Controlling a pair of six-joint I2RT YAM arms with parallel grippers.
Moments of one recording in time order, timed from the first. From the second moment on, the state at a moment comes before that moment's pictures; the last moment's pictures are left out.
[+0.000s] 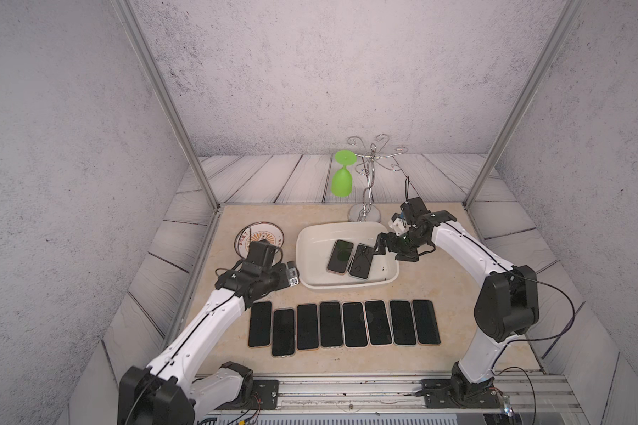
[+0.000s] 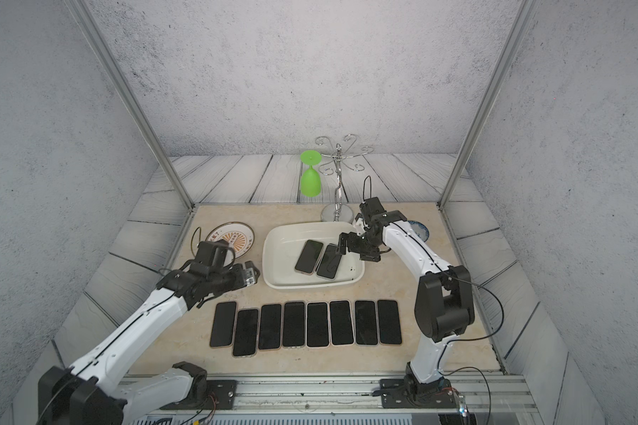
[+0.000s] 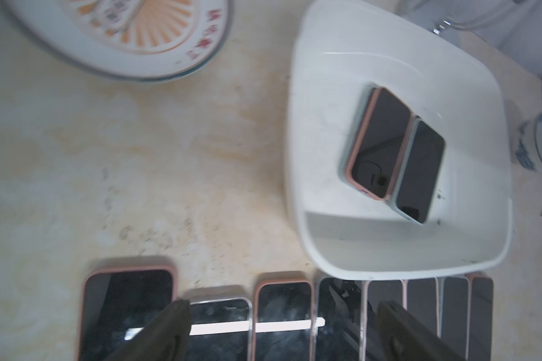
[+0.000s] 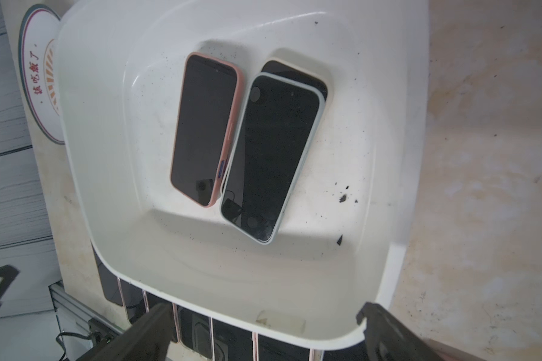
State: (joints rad) left arm -0.42 1.21 1.01 -0.68 0.07 -0.54; right arm 0.32 1.78 1.54 -0.97 -0.36 0.35
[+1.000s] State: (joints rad) left arm -0.60 2.33 1.99 -0.90 0.05 -0.23; right arm 0.21 1.75 1.49 -0.92 -0.39 0.34
